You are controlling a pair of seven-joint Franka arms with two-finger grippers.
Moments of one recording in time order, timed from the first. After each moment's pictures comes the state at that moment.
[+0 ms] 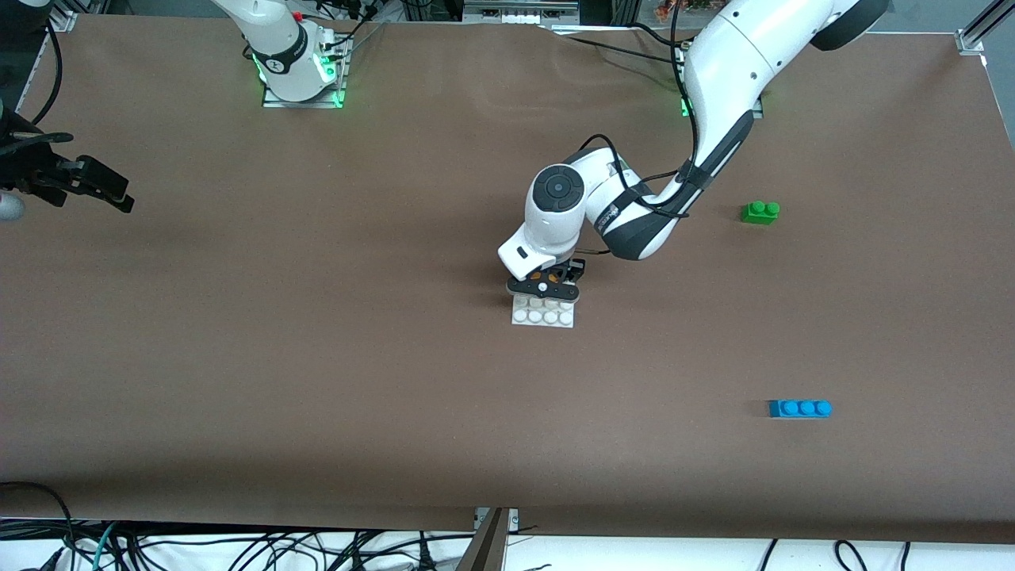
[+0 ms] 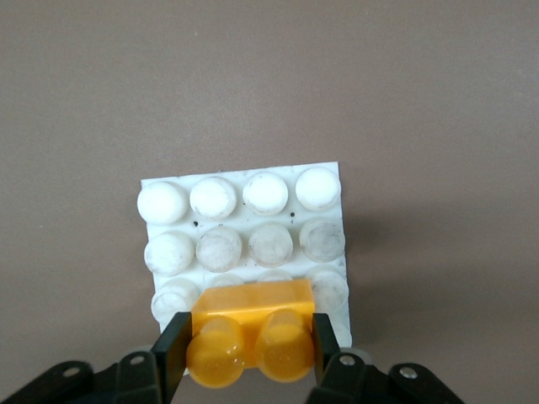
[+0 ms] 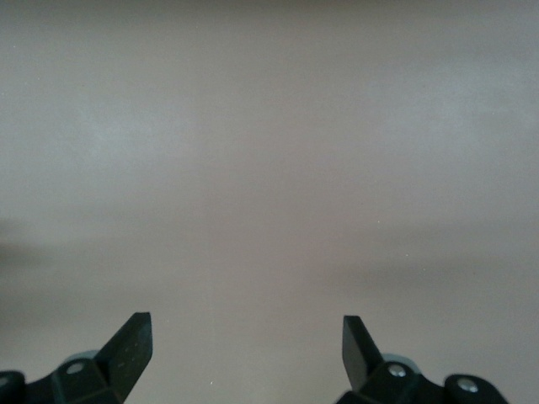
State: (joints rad) left arm -0.25 0.75 -0.55 -1.59 0.45 2.24 -0.82; right arm 0.02 -0.02 -0.06 -1.69 -0.01 1.69 0.05
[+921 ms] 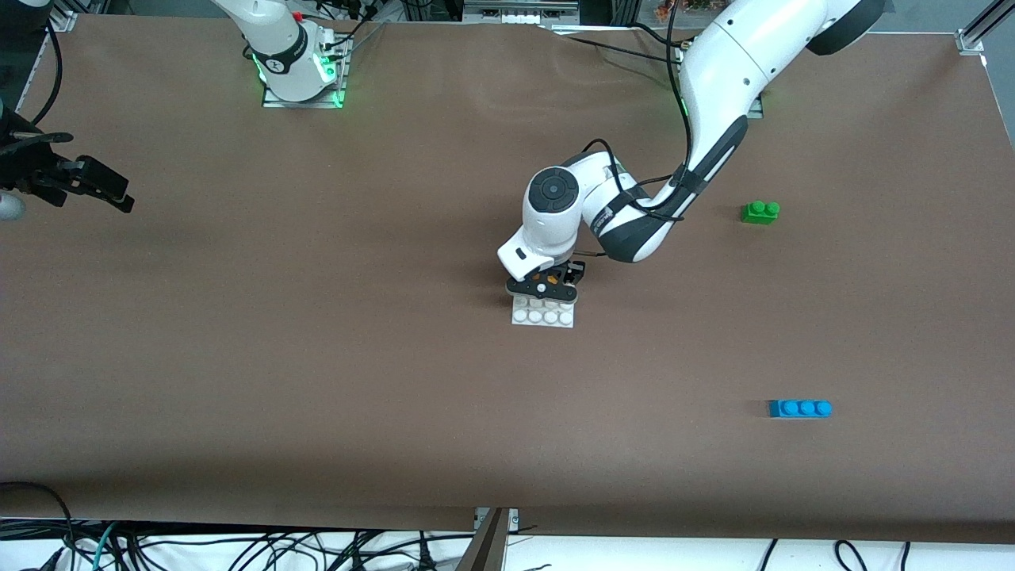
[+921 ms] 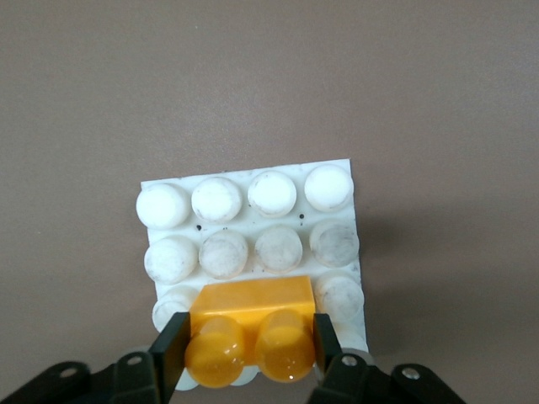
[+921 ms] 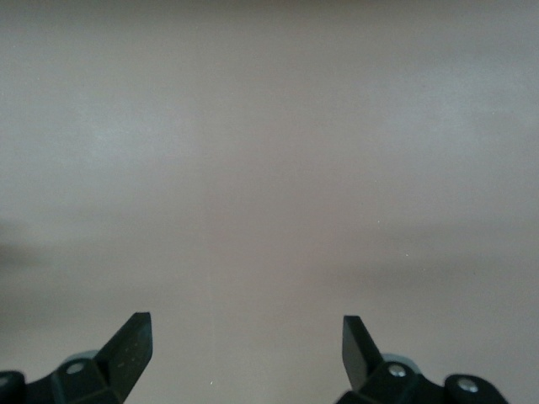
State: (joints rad) left arm -0.26 0.77 -0.54 -1.60 0.50 2.24 -0.84; right arm 0.02 -0.02 -0.06 -1.69 -0.01 1.69 0.05
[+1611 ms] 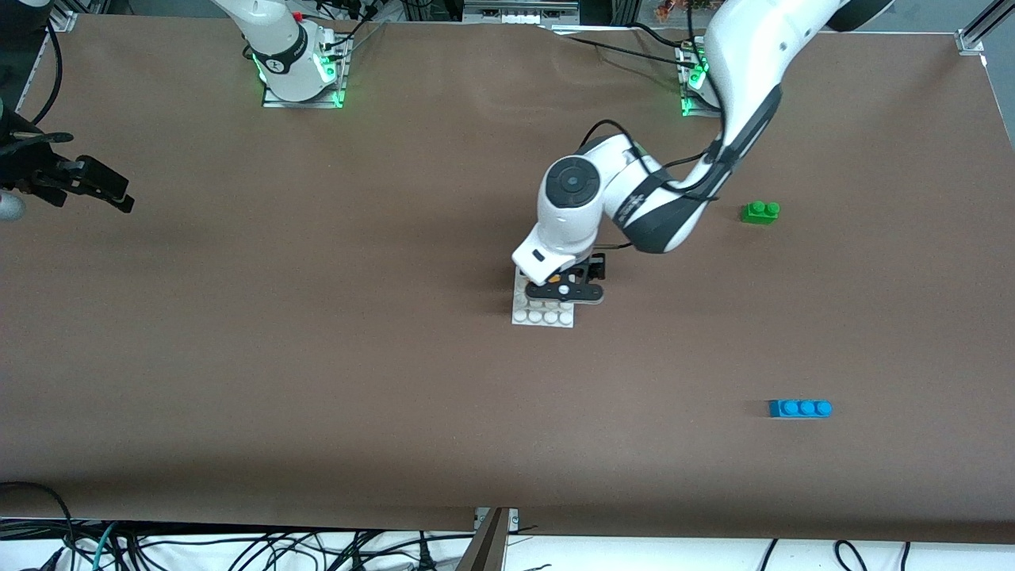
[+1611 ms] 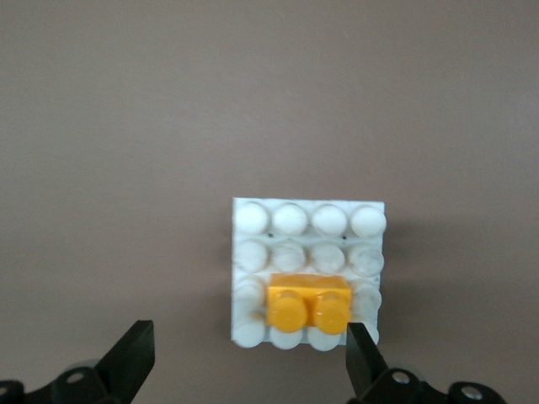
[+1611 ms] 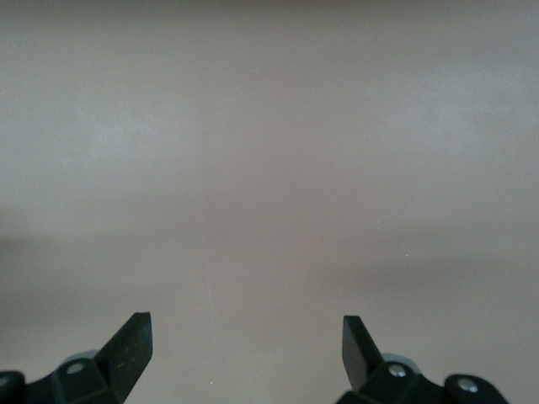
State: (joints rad) left arm -0.19 0.61 -0.54 -1.55 0.37 2.05 -0.85; right arm 0.02 -0.02 -0.06 -1.69 -0.01 1.69 0.05
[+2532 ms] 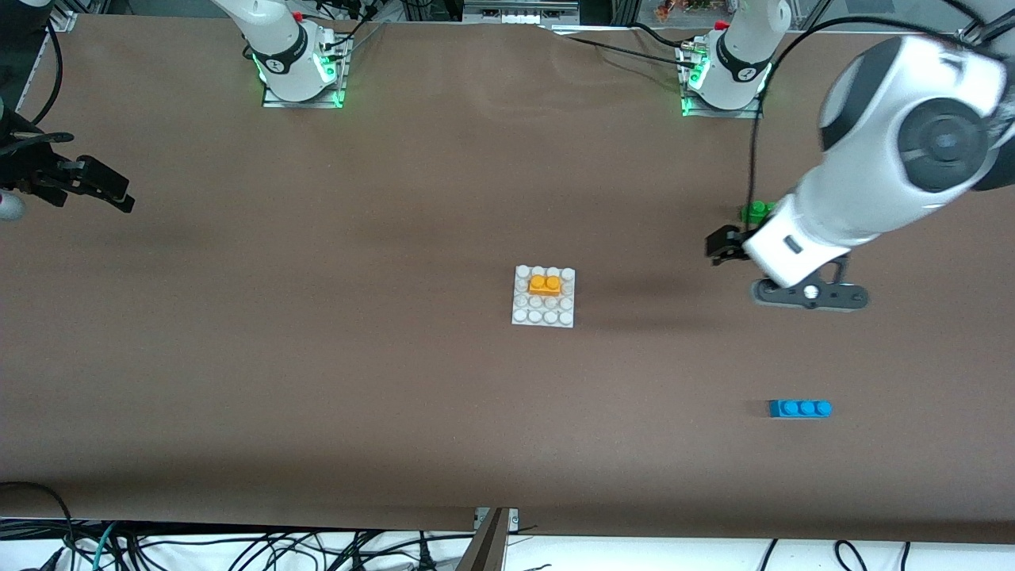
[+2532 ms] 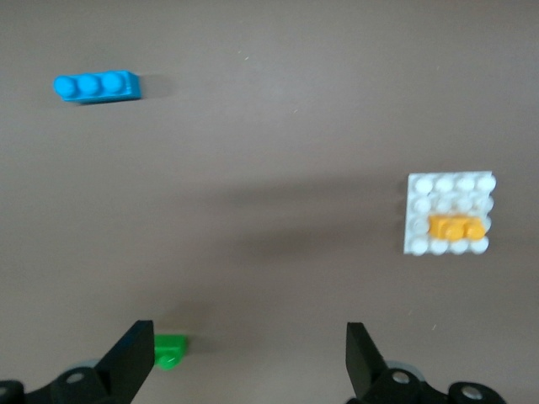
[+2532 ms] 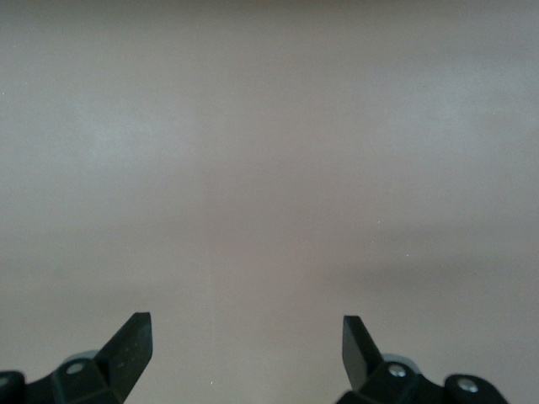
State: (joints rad) left arm 0.19 0.36 -0.54 -1.32 0.14 1.51 -0.24; right arm 0.02 -0.02 -0.06 -1.69 -0.01 1.69 0.05
